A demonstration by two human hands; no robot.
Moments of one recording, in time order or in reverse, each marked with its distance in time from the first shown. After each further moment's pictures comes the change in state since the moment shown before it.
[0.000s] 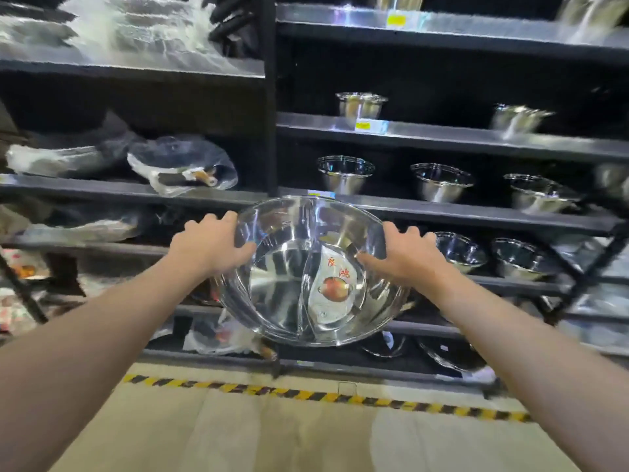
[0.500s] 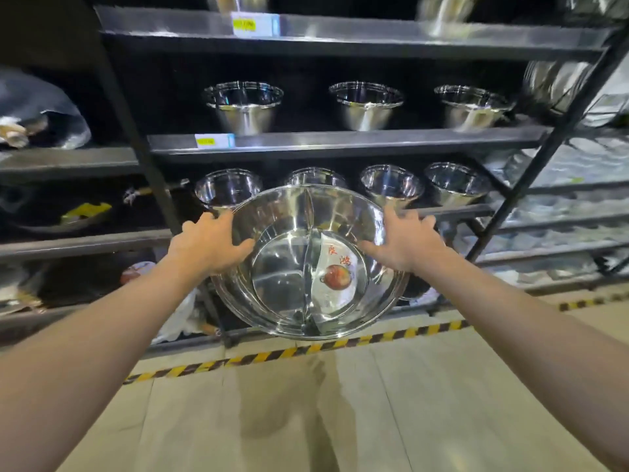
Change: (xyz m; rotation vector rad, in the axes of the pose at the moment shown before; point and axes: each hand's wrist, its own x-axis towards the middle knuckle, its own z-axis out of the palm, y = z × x) left_hand 0.097 0.170 0.157 -0.051 -0.227 0.196; right_hand 0.043 0.185 0.093 -0.078 -0.139 0.248
